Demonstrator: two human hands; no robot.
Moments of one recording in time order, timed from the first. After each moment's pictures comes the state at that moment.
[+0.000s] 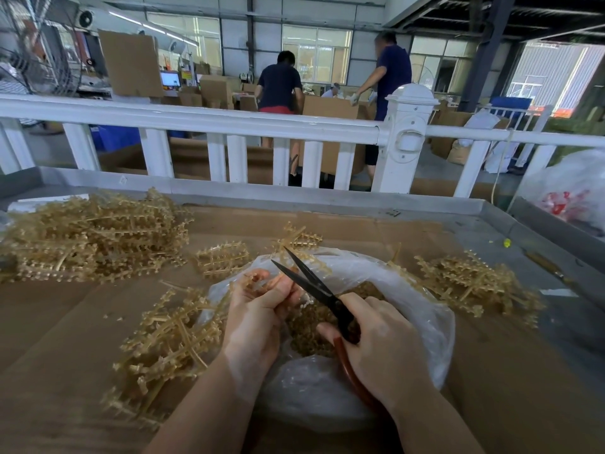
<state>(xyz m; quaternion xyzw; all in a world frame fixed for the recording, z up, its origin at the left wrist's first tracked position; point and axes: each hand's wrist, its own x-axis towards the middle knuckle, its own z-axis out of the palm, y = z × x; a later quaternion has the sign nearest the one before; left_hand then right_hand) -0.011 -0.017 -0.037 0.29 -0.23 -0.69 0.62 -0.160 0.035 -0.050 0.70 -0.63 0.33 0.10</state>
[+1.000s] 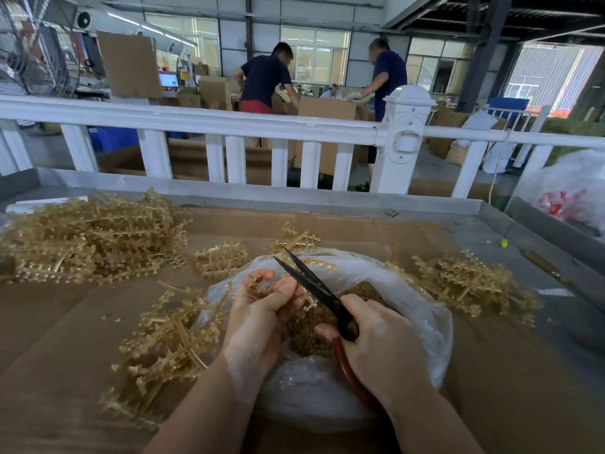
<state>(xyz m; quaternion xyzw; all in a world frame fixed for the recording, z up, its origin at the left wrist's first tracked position) -0.014 -0.016 -0.038 0.27 -0.26 -0.70 0.61 -0.160 0.032 -0.048 0.69 -0.62 0.35 0.12</state>
